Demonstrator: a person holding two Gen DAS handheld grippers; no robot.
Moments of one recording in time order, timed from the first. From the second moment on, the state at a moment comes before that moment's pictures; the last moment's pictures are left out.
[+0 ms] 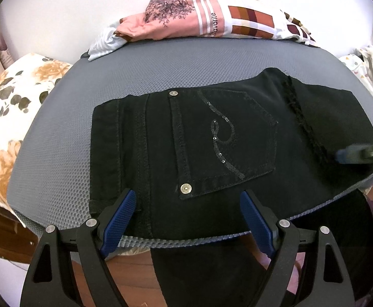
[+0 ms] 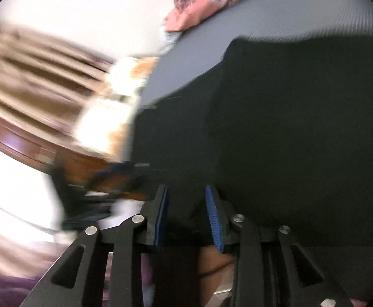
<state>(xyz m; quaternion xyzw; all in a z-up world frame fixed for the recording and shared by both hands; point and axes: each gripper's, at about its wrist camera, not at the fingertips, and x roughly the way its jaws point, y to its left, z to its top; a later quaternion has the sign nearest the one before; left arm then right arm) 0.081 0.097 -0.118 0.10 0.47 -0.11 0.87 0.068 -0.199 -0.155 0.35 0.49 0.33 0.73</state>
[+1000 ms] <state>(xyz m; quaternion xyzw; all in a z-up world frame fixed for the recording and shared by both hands) 0.090 0.267 -0.093 -0.16 0.49 -0.07 0.85 0.045 -0.179 -0.154 0.13 0.48 0.27 0.82</state>
